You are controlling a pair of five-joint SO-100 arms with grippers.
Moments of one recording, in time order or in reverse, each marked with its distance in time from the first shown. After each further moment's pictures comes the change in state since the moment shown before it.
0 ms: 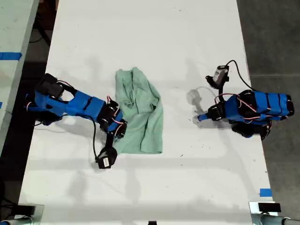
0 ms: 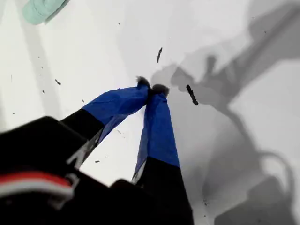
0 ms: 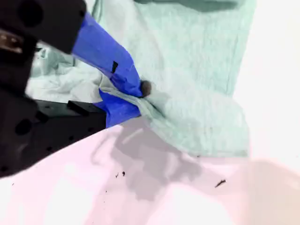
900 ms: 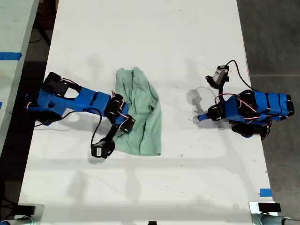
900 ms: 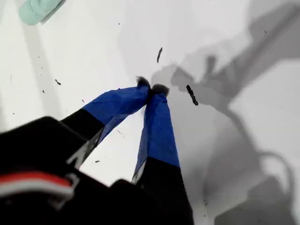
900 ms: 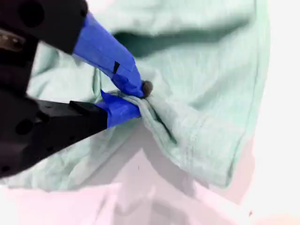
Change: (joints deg) arm 0 -6.4 -0.4 -4.6 -6.1 24.1; arm 1 0.0 0.0 0.0 0.0 0.0
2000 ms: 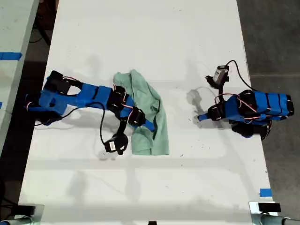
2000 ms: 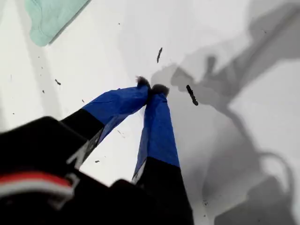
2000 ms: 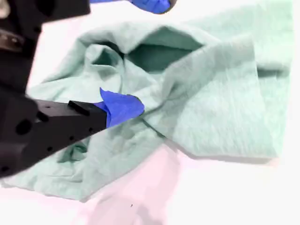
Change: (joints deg) arm 0 -3.8 0.4 -4.9 -3.1 -10.3; arm 1 0.0 0.0 0.0 0.0 0.0
